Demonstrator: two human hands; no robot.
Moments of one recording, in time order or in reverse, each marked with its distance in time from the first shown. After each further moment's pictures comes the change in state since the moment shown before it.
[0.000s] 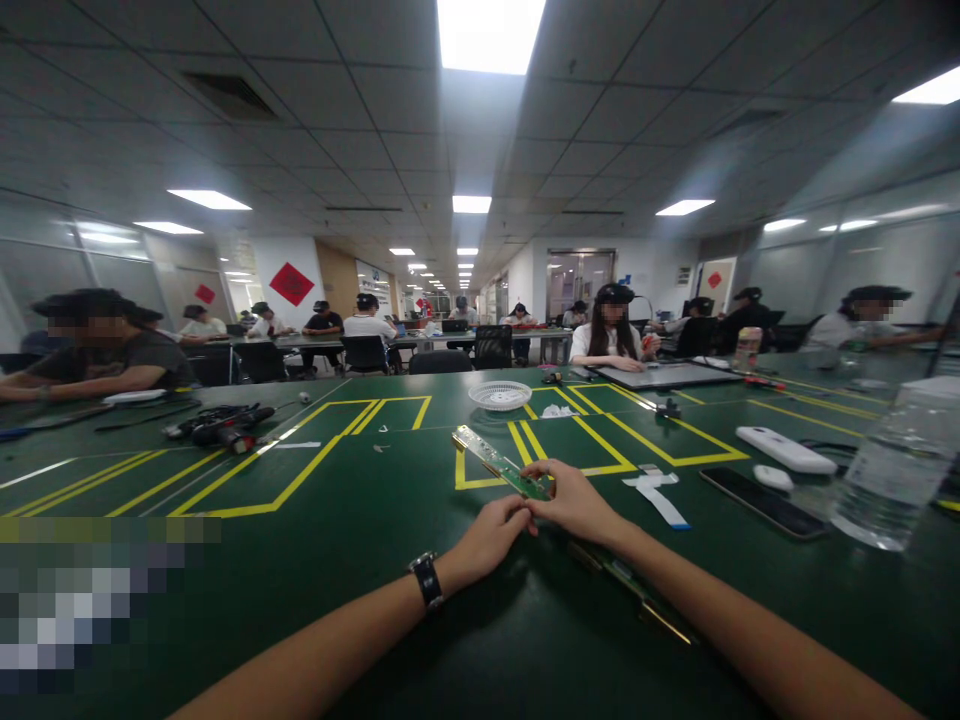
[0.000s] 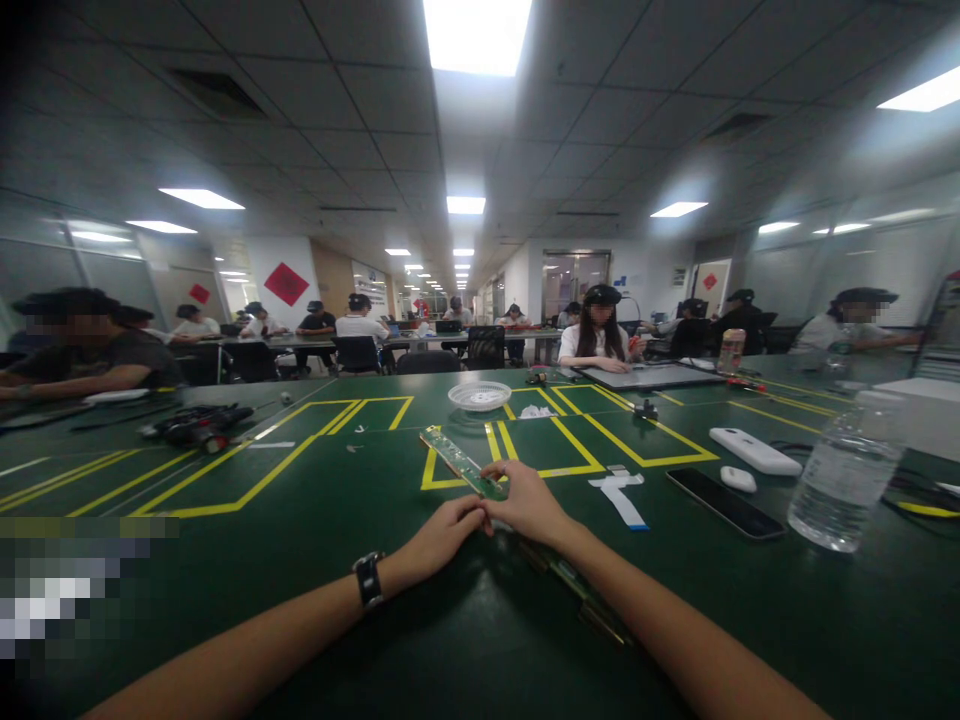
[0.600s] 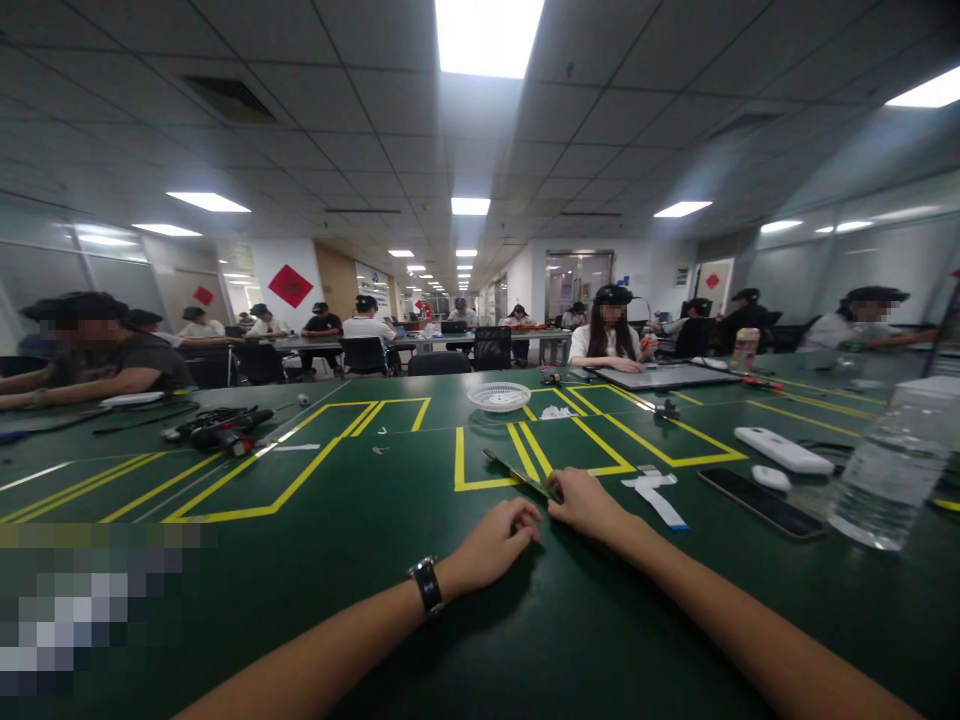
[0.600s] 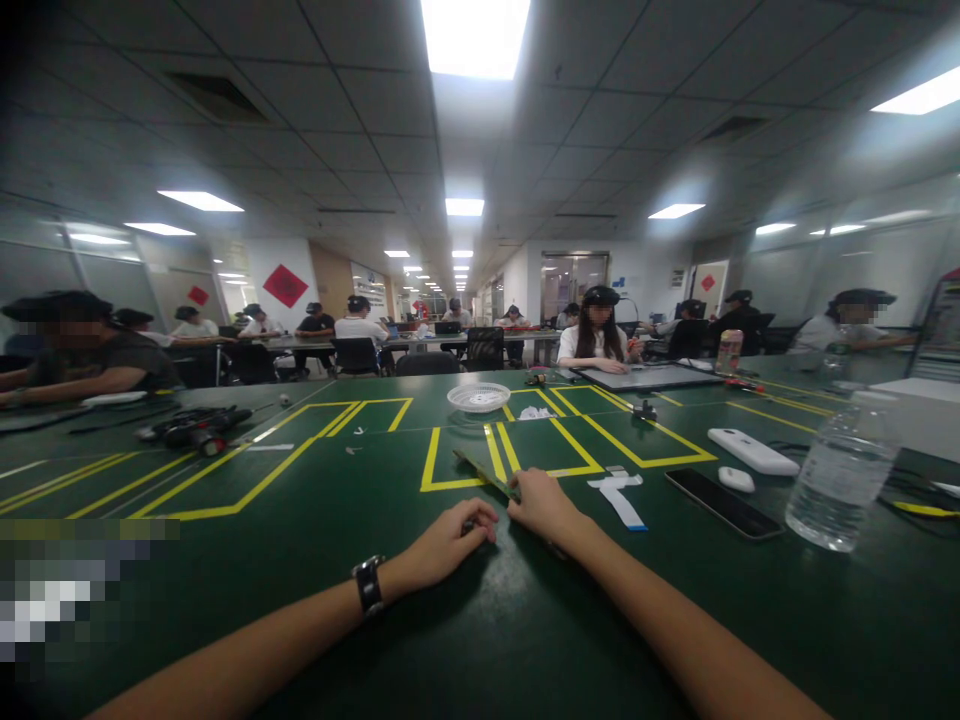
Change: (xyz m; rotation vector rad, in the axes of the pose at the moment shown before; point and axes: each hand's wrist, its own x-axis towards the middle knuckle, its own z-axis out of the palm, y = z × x) left_hand -0.005 0.000 0.003 0.084 -0.071 0.011; right_hand 0.005 0.021 -0.009 -0.503 -0.169 0.130
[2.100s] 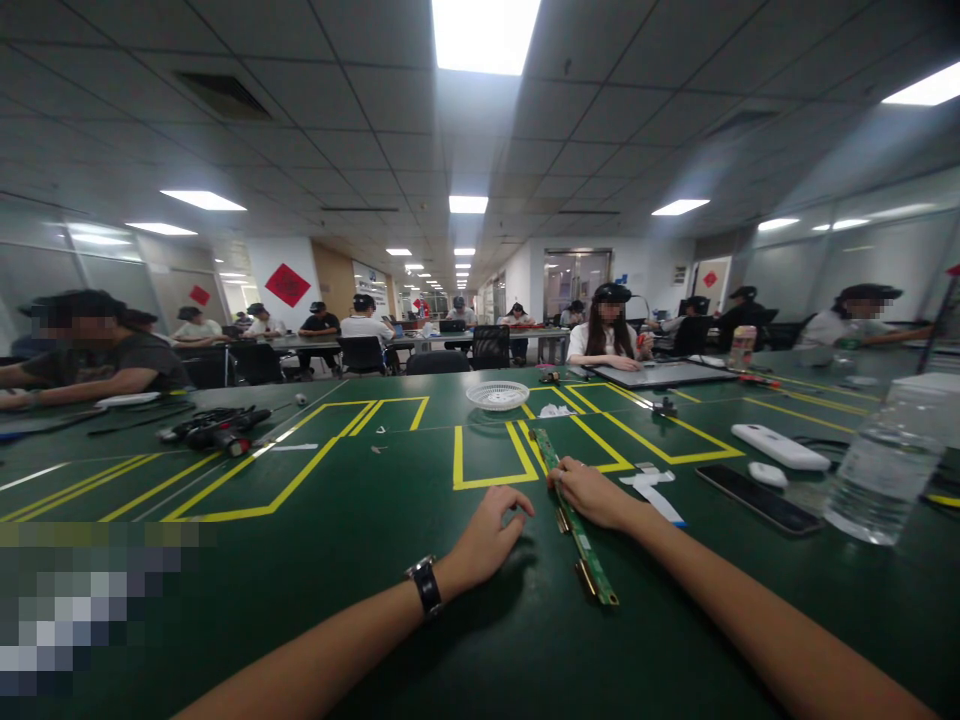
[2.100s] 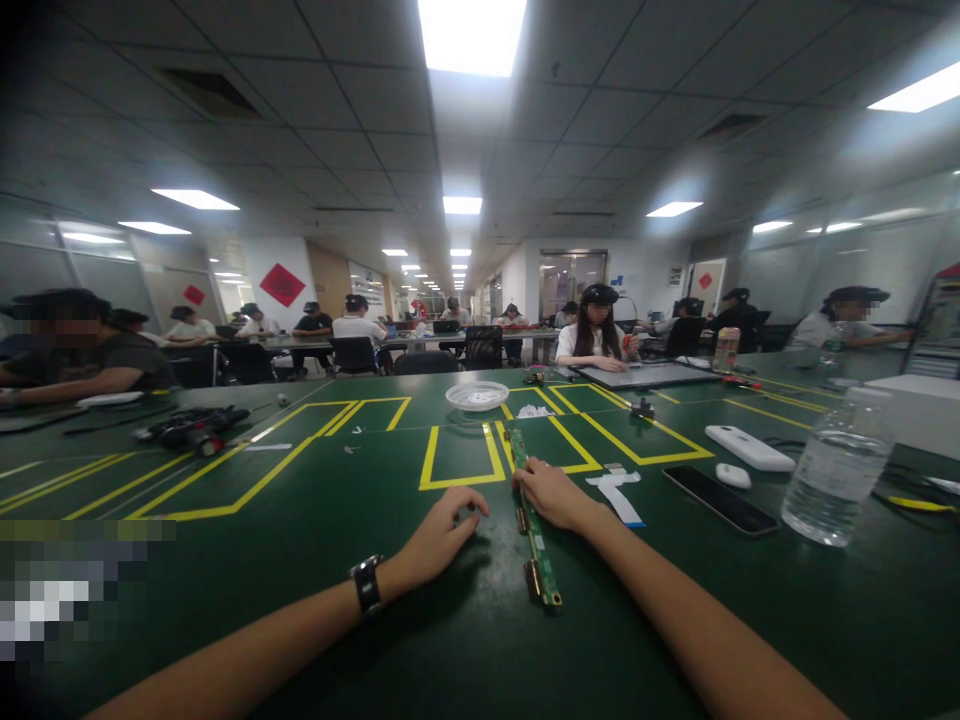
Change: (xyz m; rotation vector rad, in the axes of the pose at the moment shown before) left_hand 0.000 0.002 -0.002 0.169 0.185 0.088; right_hand 0.007 0.048 0.009 -0.093 -0.026 -0.321
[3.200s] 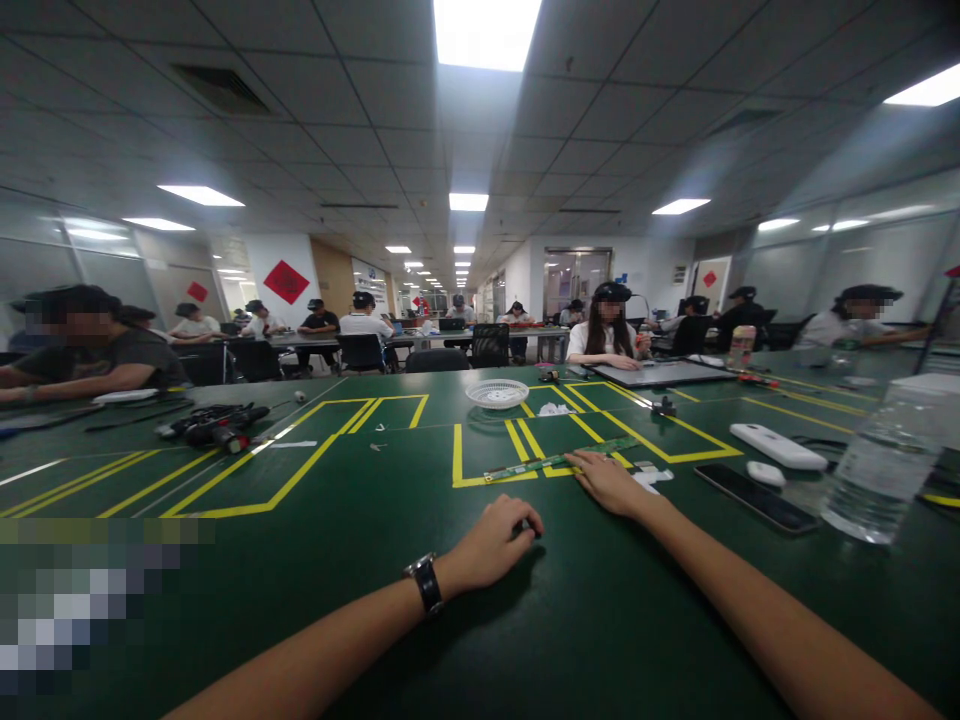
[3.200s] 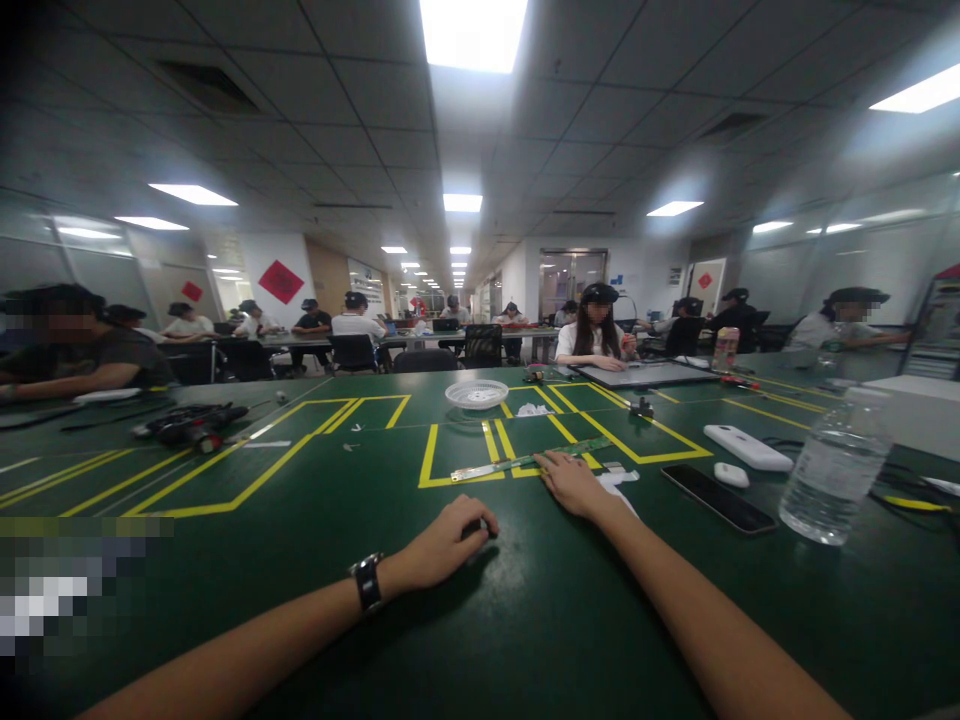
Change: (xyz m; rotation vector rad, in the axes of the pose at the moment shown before) left_hand -0.003 0.005 -0.002 0.098 -0.219 0.039; right_hand -0.006 0.044 0.006 -0.097 -0.029 0.256
